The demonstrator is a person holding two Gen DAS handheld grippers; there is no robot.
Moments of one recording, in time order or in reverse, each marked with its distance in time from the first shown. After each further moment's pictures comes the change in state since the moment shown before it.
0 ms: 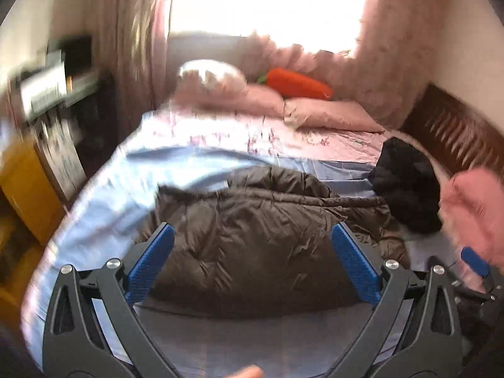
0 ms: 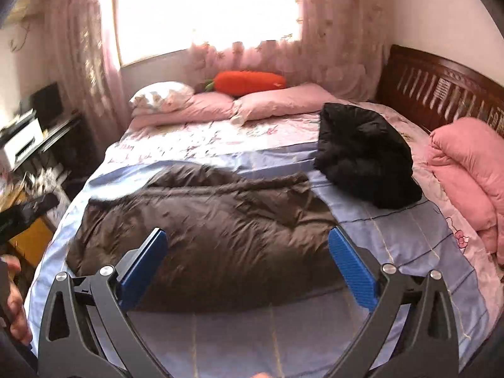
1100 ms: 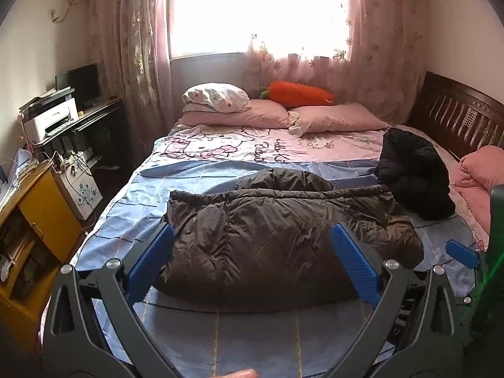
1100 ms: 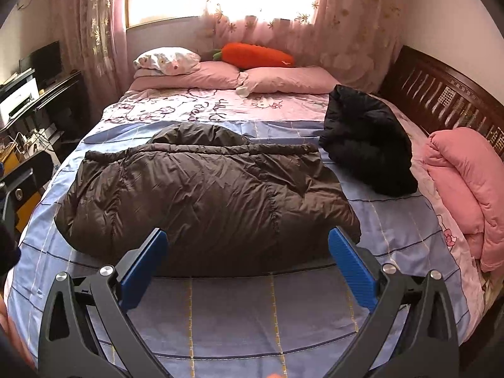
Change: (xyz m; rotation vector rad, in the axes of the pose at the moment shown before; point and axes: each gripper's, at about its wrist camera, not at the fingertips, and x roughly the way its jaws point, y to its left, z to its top) left arm -0.025 -0.019 -0.030 0.056 -0.064 0.054; right arm 0.011 0.037 -0.029 -0.097 0.102 -0.051
